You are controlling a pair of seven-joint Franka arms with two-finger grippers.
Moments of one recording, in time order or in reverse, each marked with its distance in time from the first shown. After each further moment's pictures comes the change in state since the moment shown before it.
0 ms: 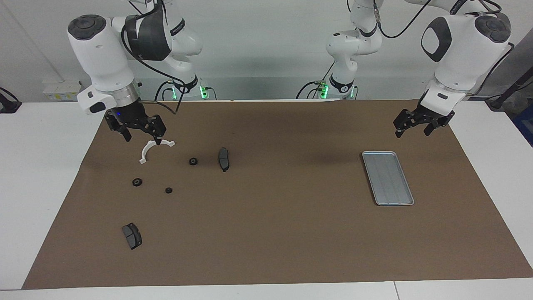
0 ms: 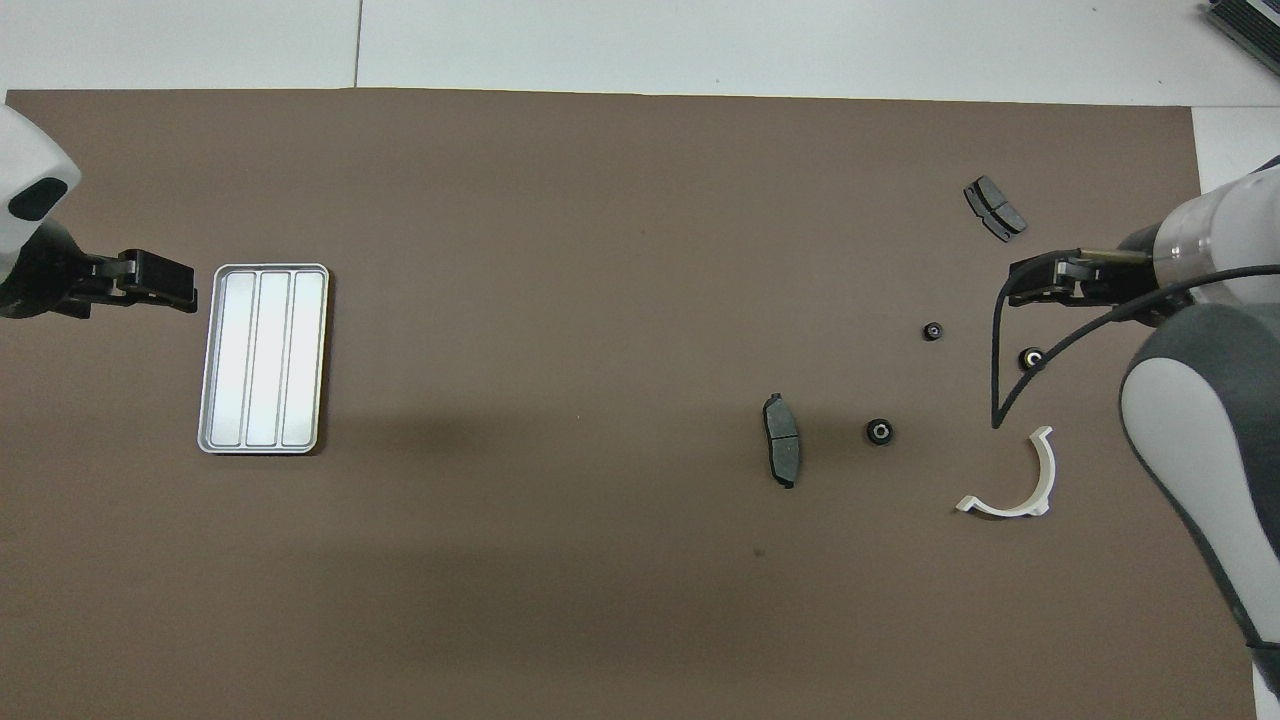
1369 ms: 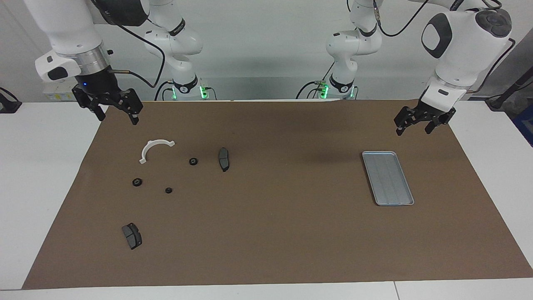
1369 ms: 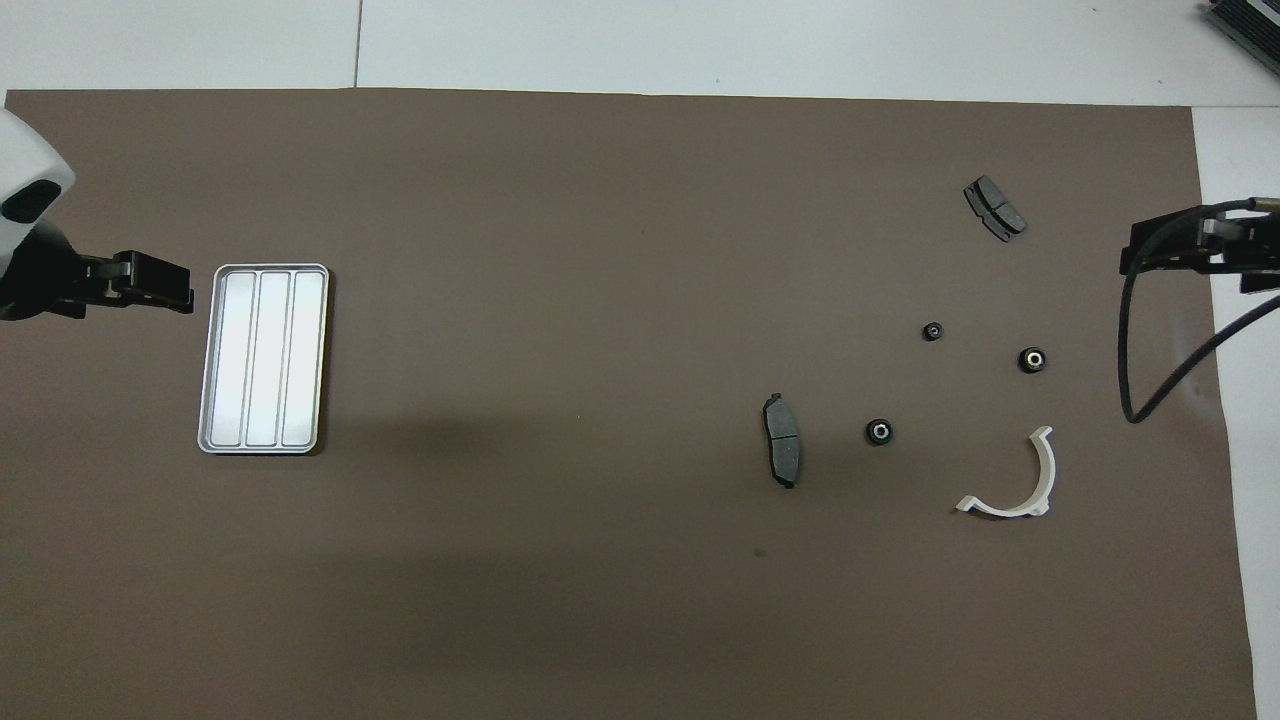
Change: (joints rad) left arm 0.000 -0.021 0.000 -0.002 0.000 0.000 0.001; right arm 0.112 0.027 -0.150 0.237 0.000 -0.233 -0.039
